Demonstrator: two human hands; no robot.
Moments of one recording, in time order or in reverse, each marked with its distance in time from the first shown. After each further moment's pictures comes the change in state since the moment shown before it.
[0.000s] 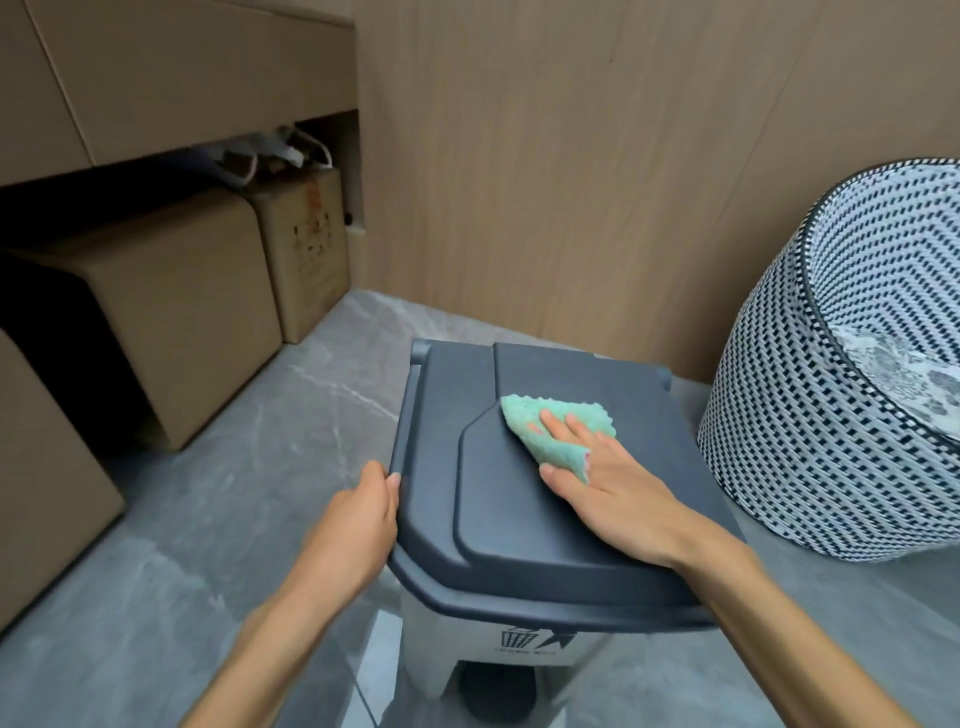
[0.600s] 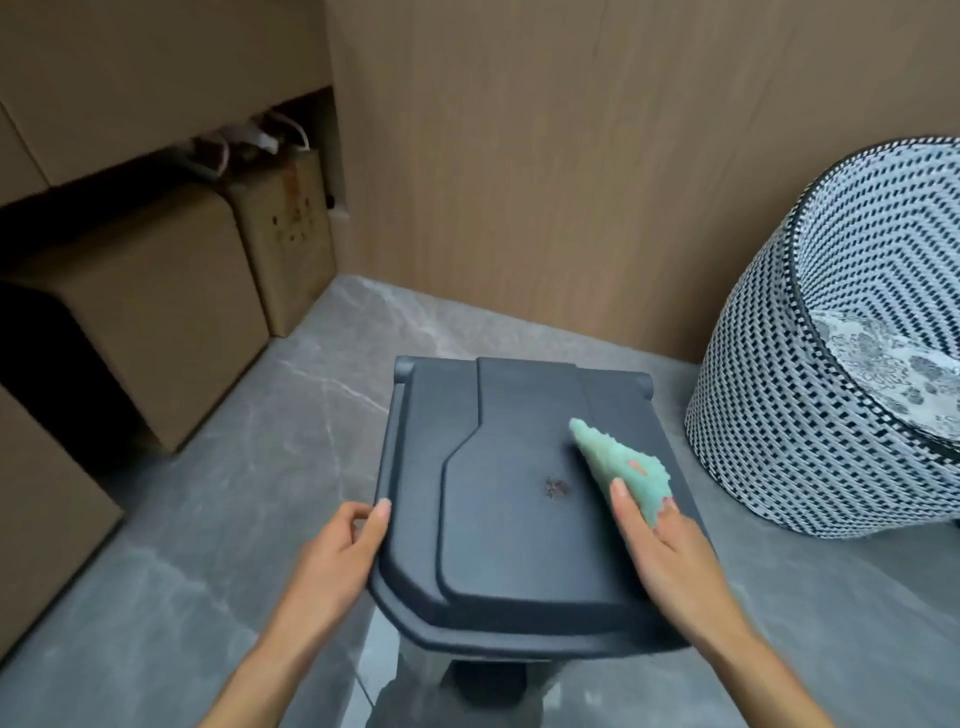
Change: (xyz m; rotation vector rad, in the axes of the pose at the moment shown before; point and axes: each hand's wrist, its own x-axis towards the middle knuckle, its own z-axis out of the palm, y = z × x) left_hand -0.007 0.007 -0.015 -0.414 -0.045 -0.230; right_hand -0.040 0.030 0.004 0.494 0.435 0.353
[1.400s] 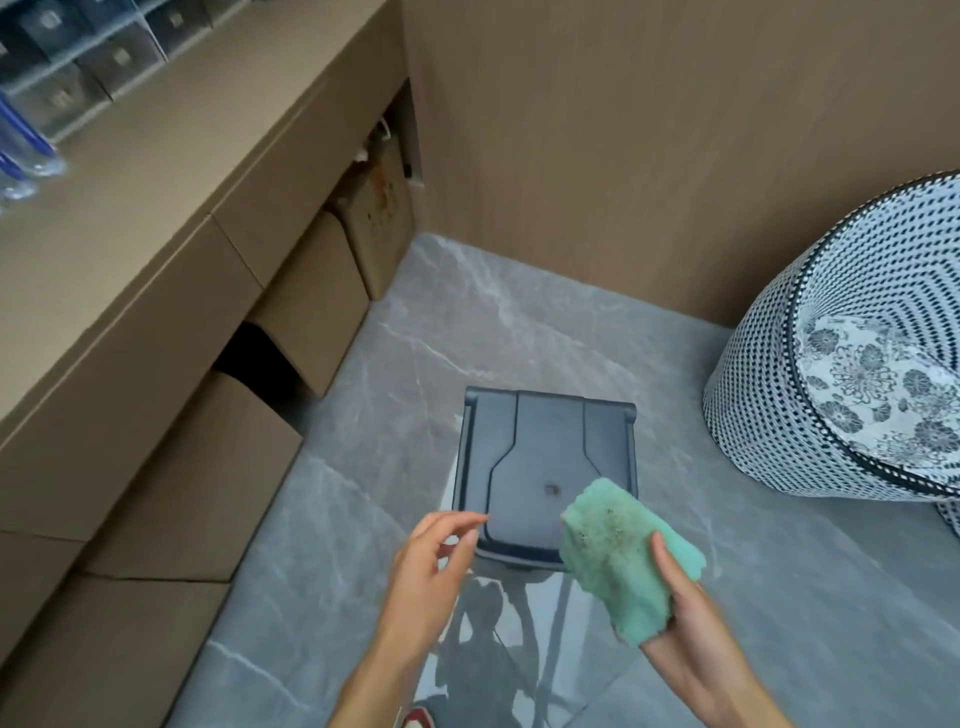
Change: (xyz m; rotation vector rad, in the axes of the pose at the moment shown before) left_hand -0.209 0.282 -0.093 -0.039 -0.076 0.001; right_hand -0.103 -0.218 -0.200 1.148 -0.297 0.757
